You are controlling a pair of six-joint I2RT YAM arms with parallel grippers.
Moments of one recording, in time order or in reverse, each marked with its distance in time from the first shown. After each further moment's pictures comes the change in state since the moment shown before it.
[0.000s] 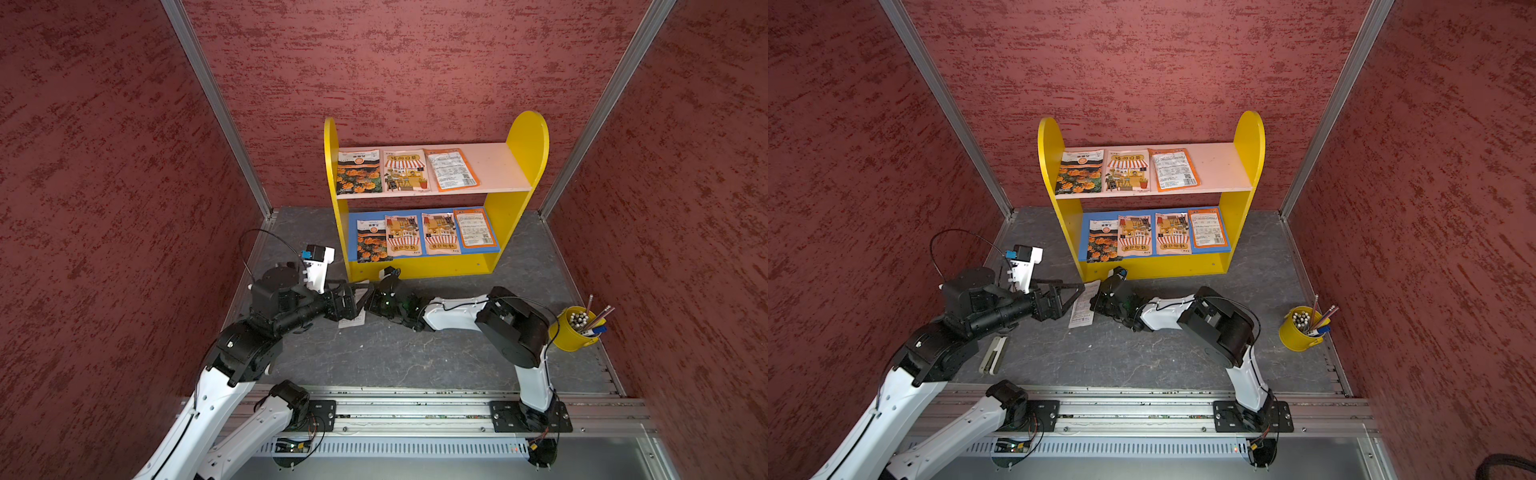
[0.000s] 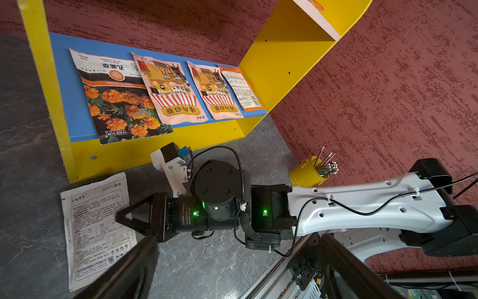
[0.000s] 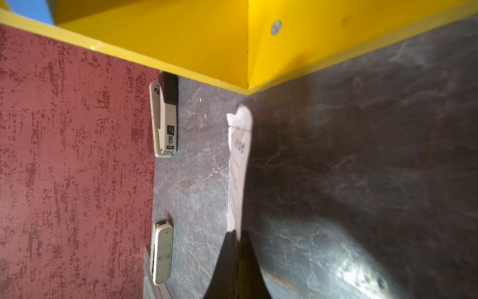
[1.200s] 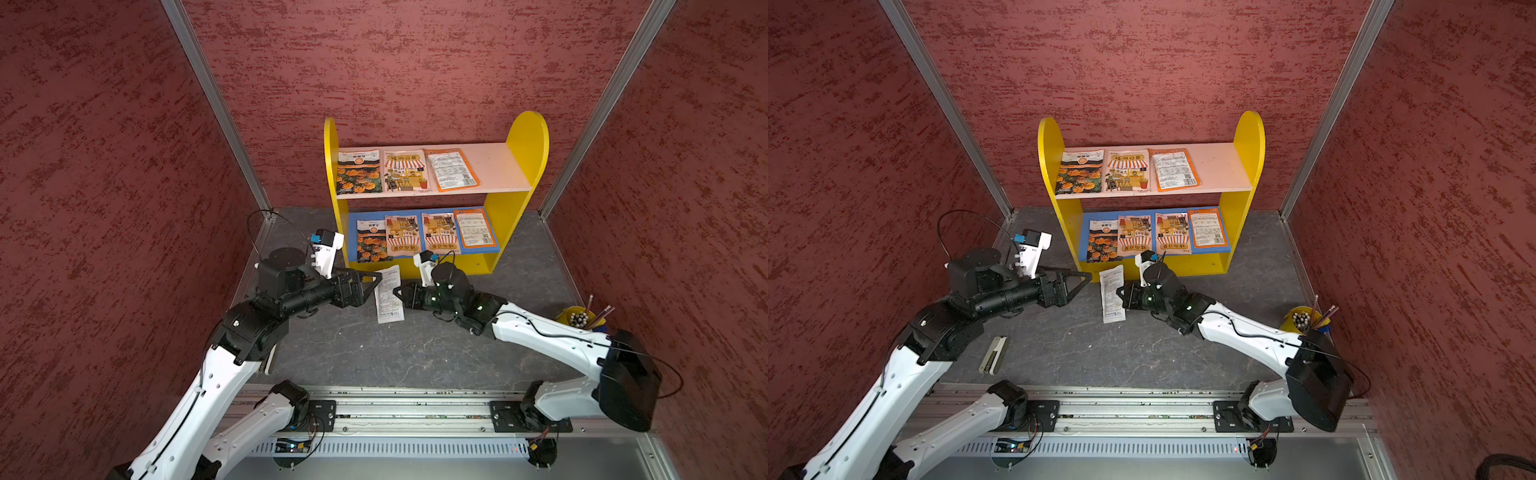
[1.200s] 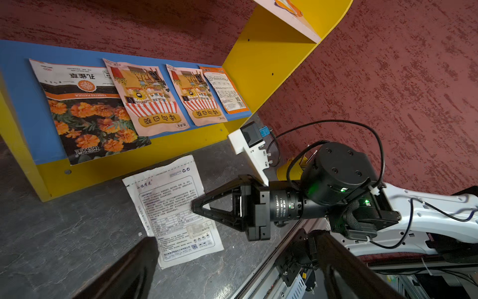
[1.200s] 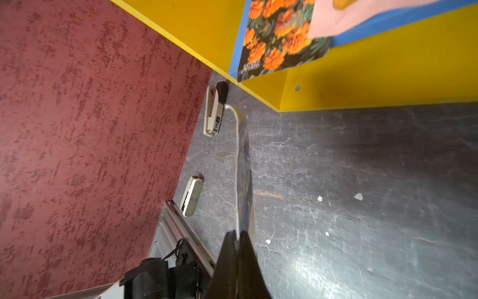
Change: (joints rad) left arm 0.000 0.119 0.132 -0.019 0.055 0.008; right arm -0.055 -0.600 -0.233 -0.296 -0.046 -0.241
